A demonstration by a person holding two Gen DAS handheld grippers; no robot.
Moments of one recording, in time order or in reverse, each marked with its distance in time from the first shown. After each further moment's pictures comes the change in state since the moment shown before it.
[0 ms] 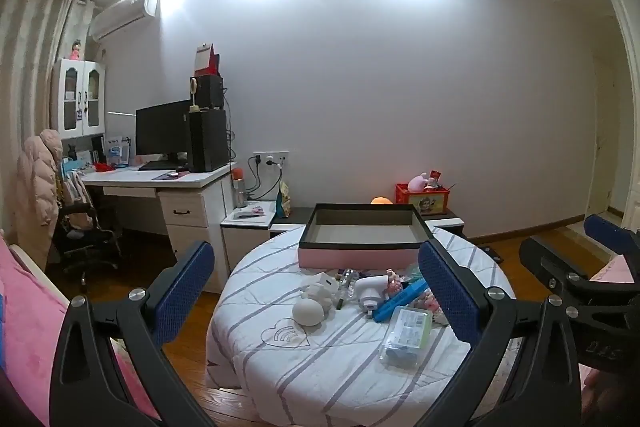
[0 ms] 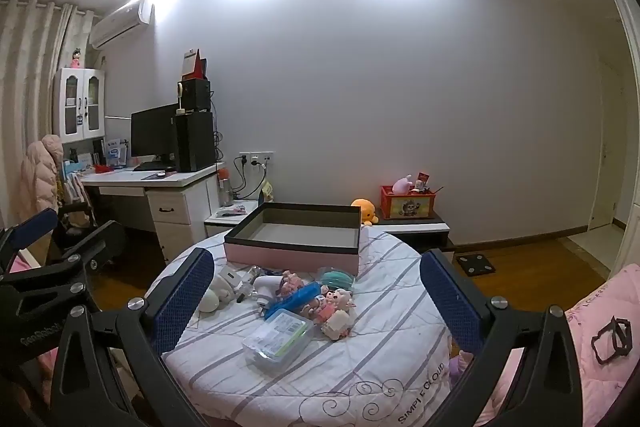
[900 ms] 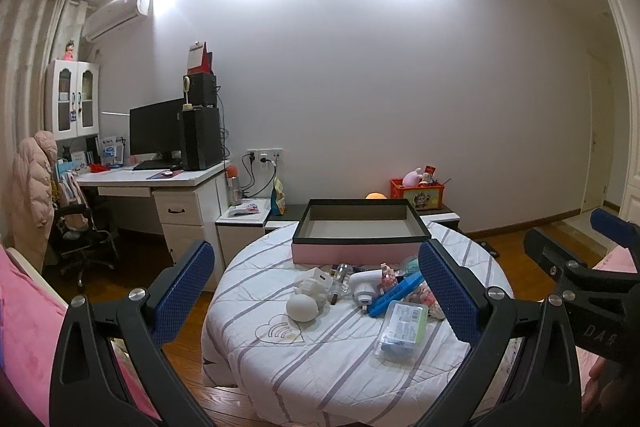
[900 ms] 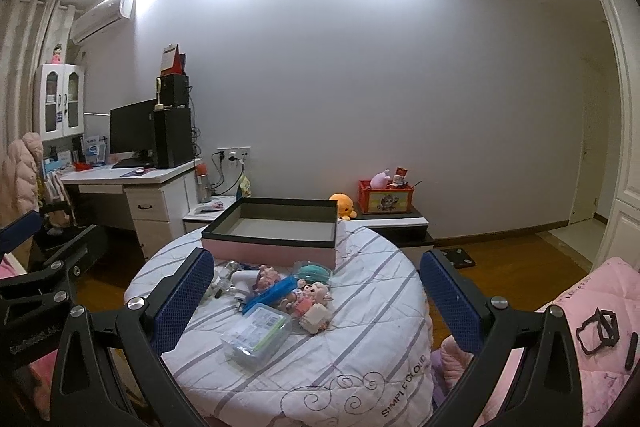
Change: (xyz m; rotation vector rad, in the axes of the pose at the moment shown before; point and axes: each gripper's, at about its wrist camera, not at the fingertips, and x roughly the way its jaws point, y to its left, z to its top) left arm 0.004 -0.004 -0.007 0.014 0.009 -0.017; right arm -0.003 -0.009 0.001 0.009 0.020 -0.093
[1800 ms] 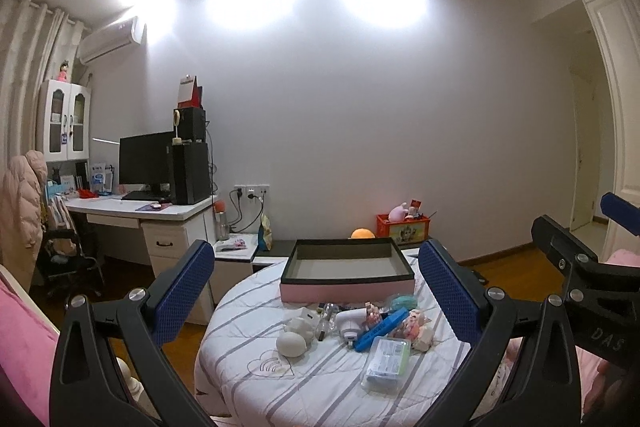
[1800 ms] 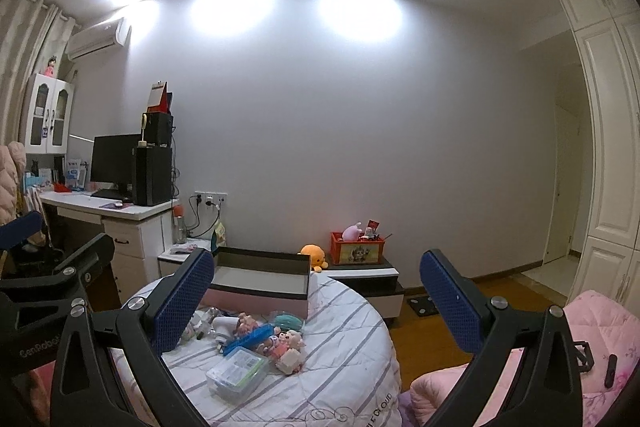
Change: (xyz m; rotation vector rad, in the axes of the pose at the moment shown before) left arm -0.022 -0.002 0.021 0.008 -0.141 -0.054; right arm -0.042 0.009 0.025 -0.041 -0.189 -0.092
